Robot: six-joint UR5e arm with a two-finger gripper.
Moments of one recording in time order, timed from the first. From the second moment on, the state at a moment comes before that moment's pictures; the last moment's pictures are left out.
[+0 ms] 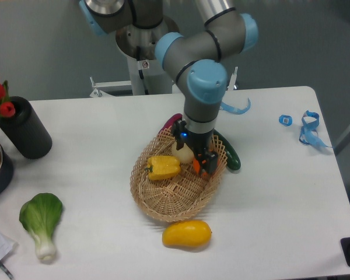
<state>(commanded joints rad) 2.48 -1.82 -1.88 -0.97 1.49 1.43</state>
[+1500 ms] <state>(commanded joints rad) 2.45 -1.93 -1.88 -0.98 1.52 1.46</state>
